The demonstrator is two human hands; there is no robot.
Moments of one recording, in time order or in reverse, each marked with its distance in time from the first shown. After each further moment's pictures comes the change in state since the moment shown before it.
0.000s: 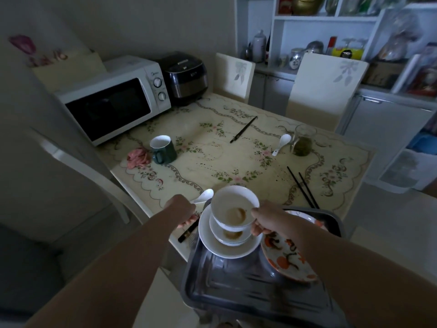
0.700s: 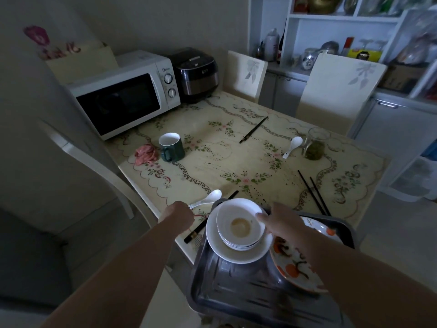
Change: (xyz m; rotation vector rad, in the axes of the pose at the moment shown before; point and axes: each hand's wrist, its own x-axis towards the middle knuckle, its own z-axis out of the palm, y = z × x) left_hand 0.027 -0.037 -0.001 0.253 0.181 0.035; right_hand 0.012 -0.001 0.004 -0.388 0.195 -0.050
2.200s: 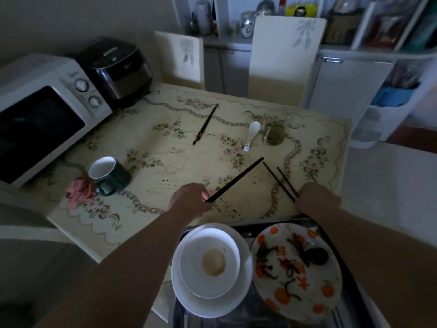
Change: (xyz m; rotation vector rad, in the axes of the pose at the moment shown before) left_hand 0.066 0.160 0.020 0.246 -0.044 0.567; right_hand 0.103 0.118 -0.064 -0.055 0.245 0.501
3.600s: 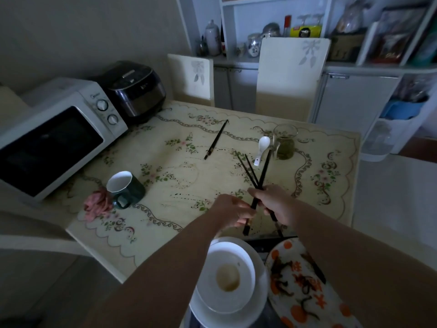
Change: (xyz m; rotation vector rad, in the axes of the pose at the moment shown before) left_hand -0.009 0.048 -0.002 -0.771 -0.327 -0.116; right_hand -0.045 -0.095 -0.015 0.917 -0.446 -0.194
